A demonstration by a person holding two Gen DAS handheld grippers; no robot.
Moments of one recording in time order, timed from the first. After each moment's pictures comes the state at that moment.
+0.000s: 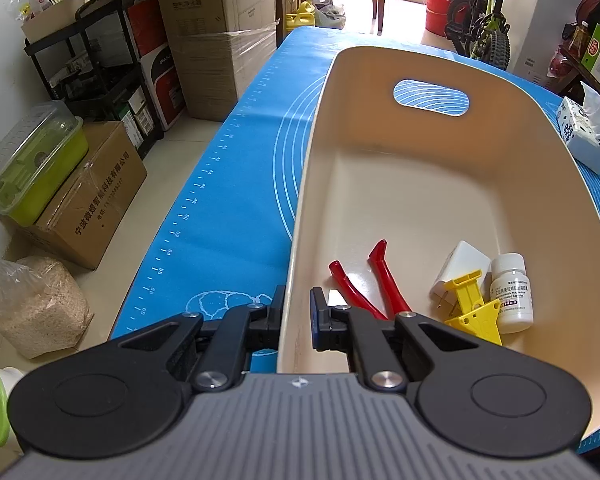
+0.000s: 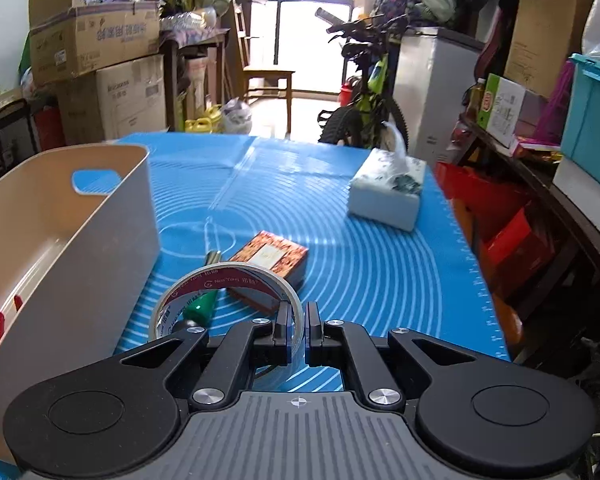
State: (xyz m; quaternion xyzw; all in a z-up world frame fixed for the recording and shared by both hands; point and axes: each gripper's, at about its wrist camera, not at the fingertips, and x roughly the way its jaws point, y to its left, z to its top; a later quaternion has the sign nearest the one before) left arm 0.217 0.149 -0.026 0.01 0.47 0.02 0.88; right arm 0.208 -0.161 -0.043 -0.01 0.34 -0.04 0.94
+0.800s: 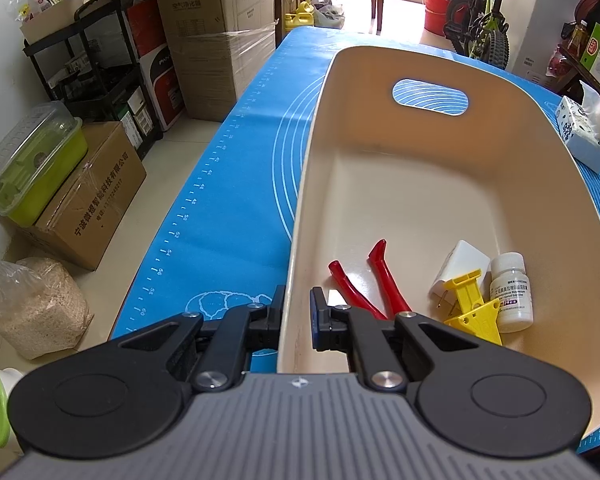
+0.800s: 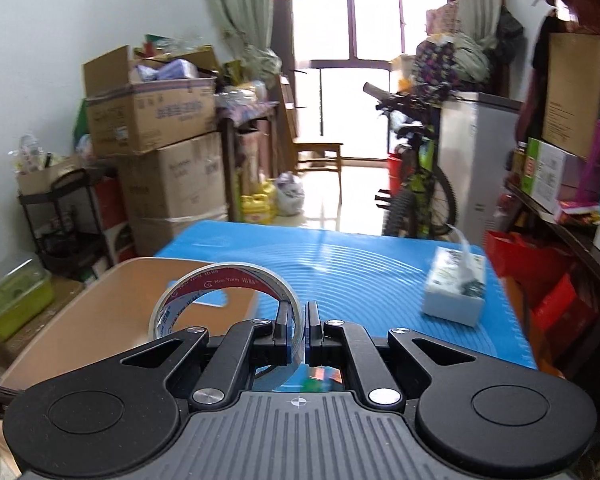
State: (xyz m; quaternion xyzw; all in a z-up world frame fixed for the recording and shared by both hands) left arm 0.215 0.150 -0.026 0.01 0.47 0.02 0.88; right arm 0.208 -0.101 0.031 0.02 0.24 0.04 0.97
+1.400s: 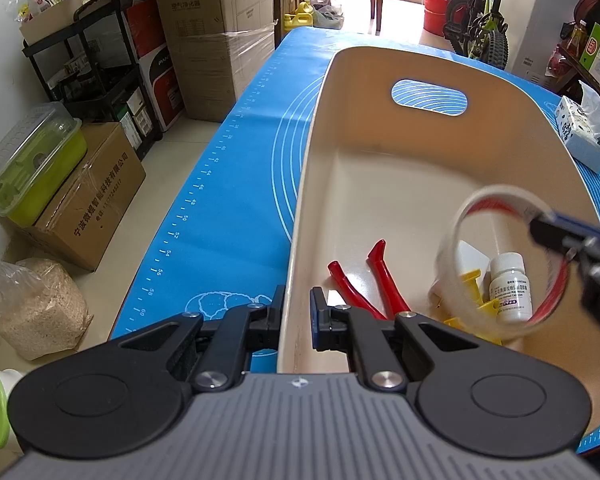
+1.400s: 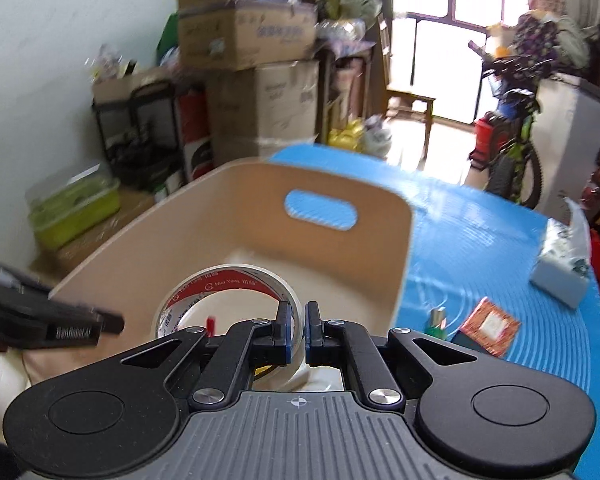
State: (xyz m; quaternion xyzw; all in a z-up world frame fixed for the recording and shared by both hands) left arm 0.215 0.149 -0.026 0.01 0.47 0.02 0.88; right arm 0.215 -0.013 -0.013 -0.05 0.33 0.15 0.93
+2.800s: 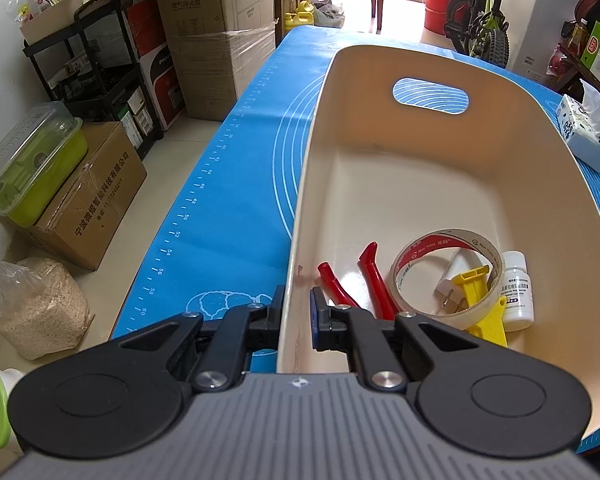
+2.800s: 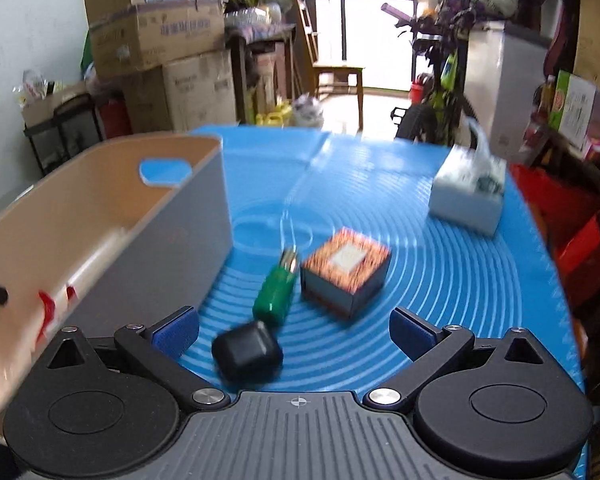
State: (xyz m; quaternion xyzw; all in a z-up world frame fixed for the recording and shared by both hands) left arm 0.215 0.150 -0.026 0.01 0.47 0.02 0.88; right arm 0.226 -0.150 -0.063 0.01 0.35 0.07 0.93
